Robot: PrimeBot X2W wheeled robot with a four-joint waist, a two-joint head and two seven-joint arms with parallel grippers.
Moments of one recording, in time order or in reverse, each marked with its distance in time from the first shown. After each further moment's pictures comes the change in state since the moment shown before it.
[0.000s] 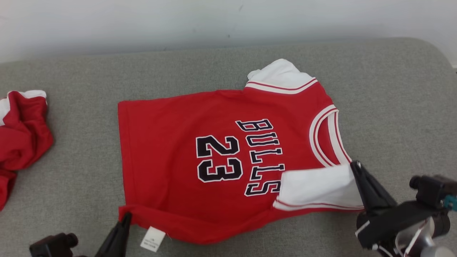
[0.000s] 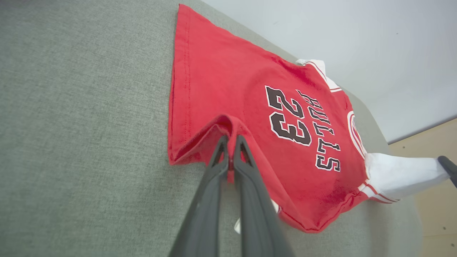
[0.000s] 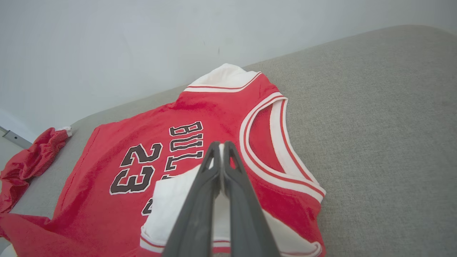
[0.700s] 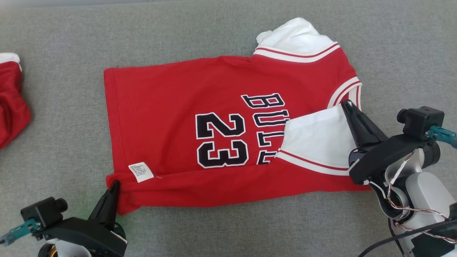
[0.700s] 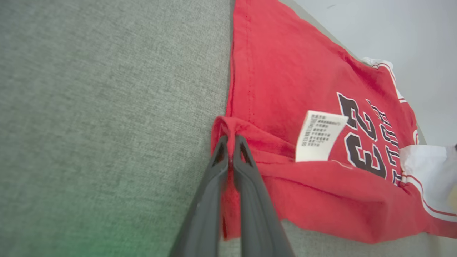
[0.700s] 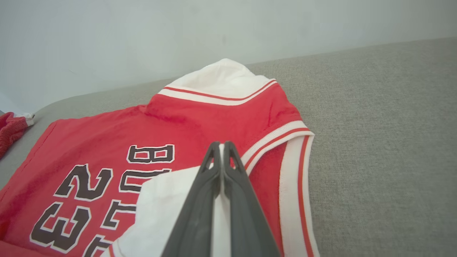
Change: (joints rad) left arm -0.216 -0.011 0.040 0.211 -0.063 -0.031 -0.003; right arm -0.435 -0.178 0.220 0.371 0.097 0.000 -0.167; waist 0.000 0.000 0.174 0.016
